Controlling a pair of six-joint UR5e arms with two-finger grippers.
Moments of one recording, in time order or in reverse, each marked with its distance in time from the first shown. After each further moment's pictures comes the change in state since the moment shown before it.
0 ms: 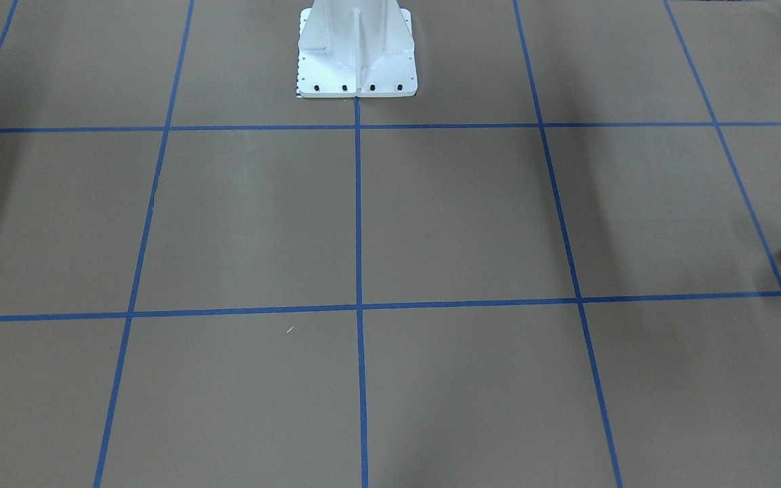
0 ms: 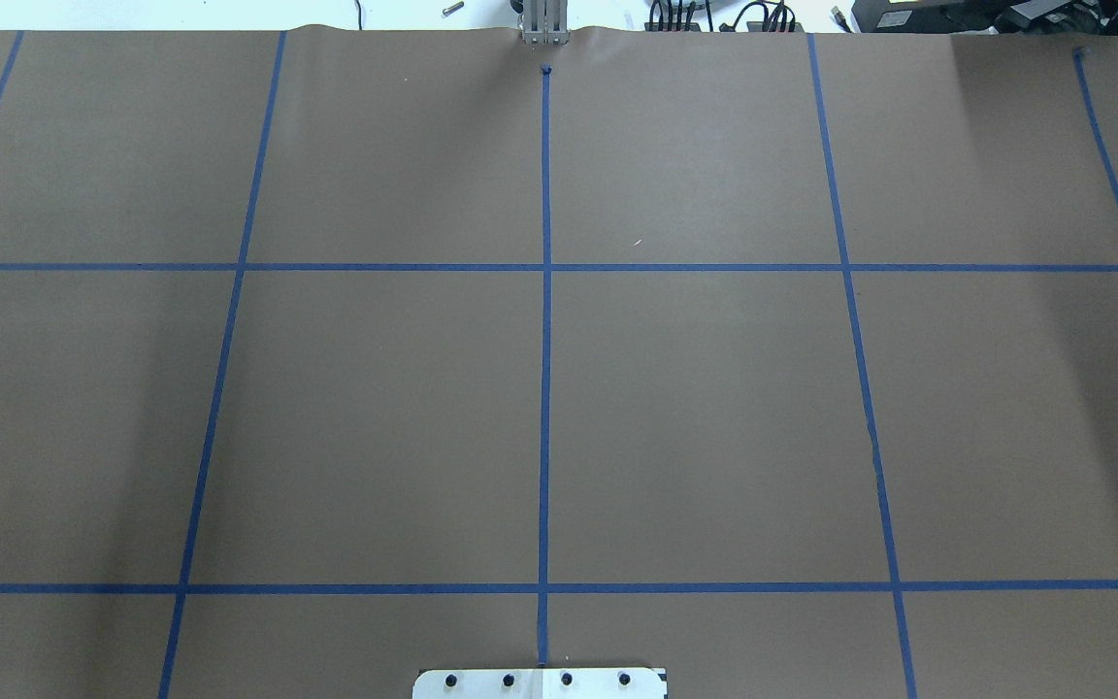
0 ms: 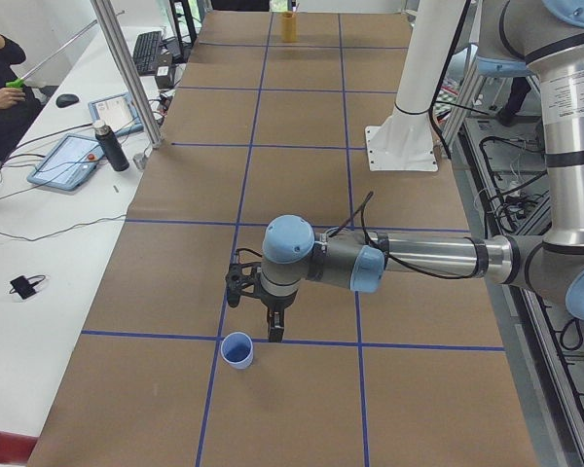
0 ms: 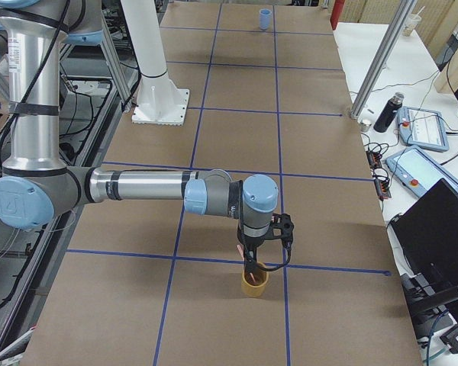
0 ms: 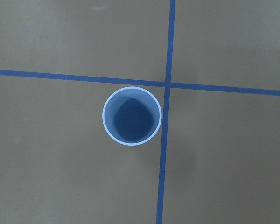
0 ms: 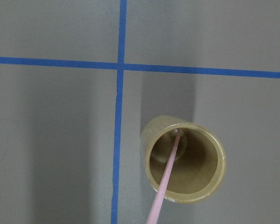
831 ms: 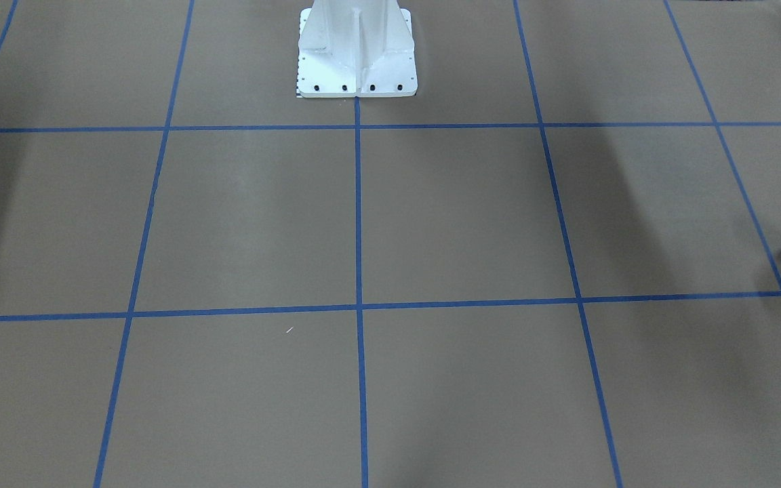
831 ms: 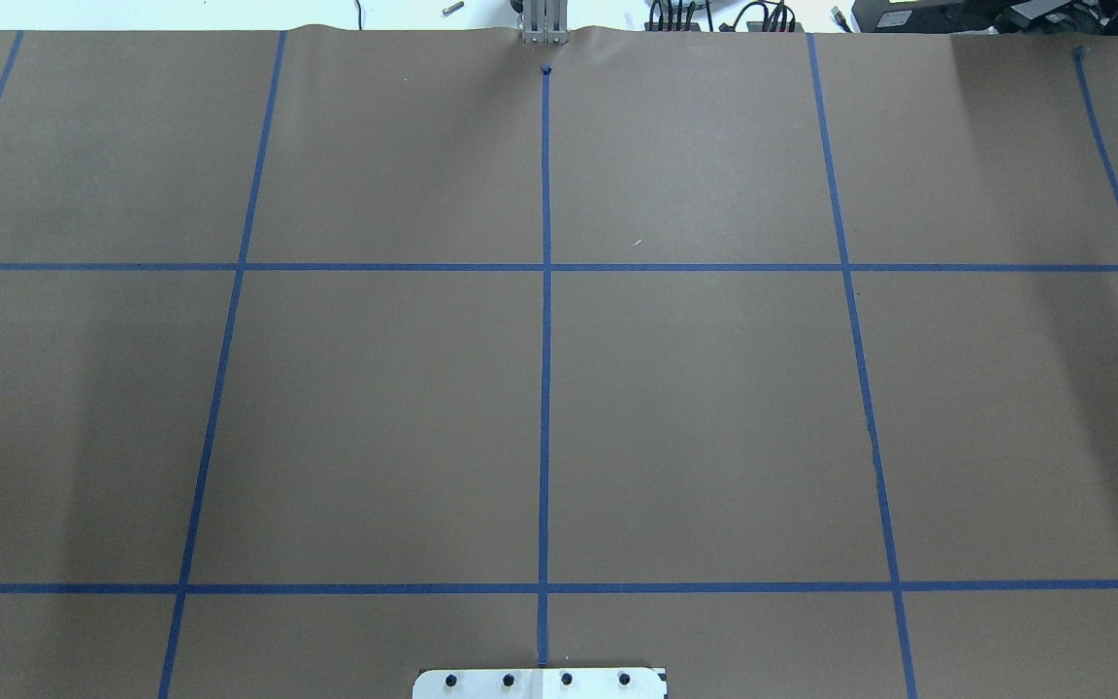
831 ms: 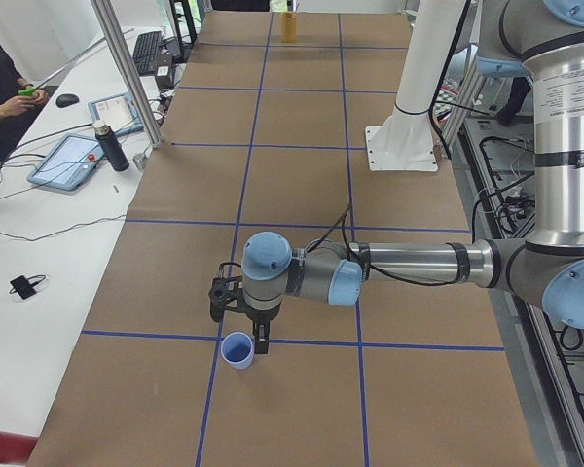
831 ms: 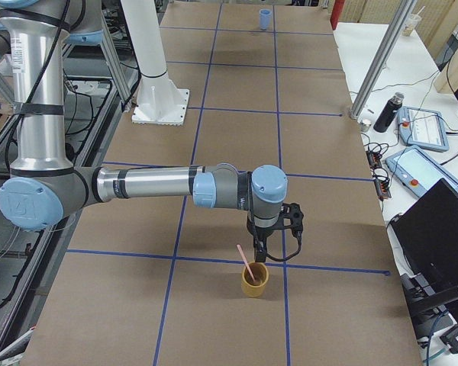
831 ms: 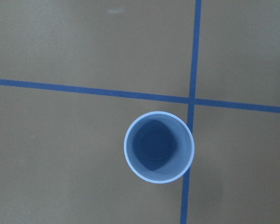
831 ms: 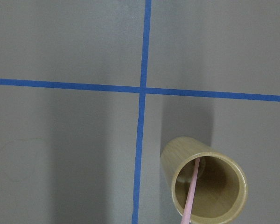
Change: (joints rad) left arm 0.004 -0.162 0.349 -0.278 0.012 -0.080; right arm -0.003 0.044 0.001 0.002 0.037 0.016
